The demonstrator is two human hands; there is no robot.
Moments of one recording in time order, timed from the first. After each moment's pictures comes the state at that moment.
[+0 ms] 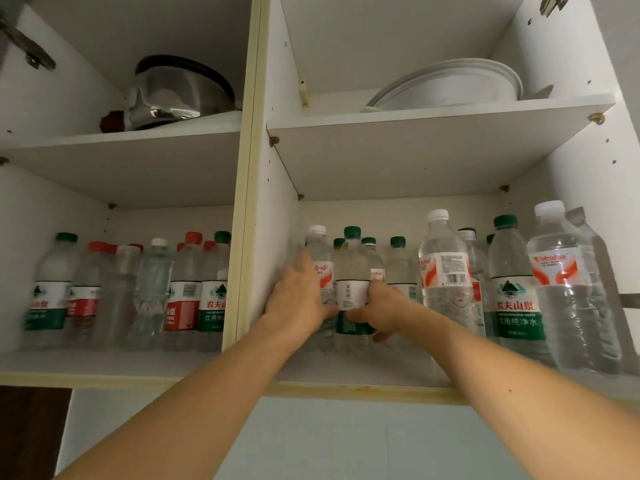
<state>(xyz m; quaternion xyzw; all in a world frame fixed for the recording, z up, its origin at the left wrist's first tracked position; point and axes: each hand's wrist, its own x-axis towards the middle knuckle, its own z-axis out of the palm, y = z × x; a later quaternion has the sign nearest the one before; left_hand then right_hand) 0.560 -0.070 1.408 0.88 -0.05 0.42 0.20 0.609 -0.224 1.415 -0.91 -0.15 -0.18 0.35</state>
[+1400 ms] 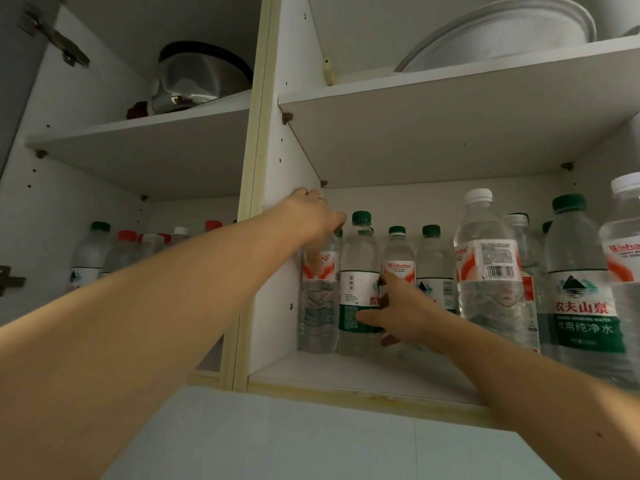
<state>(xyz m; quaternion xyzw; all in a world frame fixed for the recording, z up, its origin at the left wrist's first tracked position) 0.572 -0.058 1.527 0.88 0.02 0.30 -0.36 0.621 -0.224 1.402 -0.86 -0.27 -0.16 0.40</state>
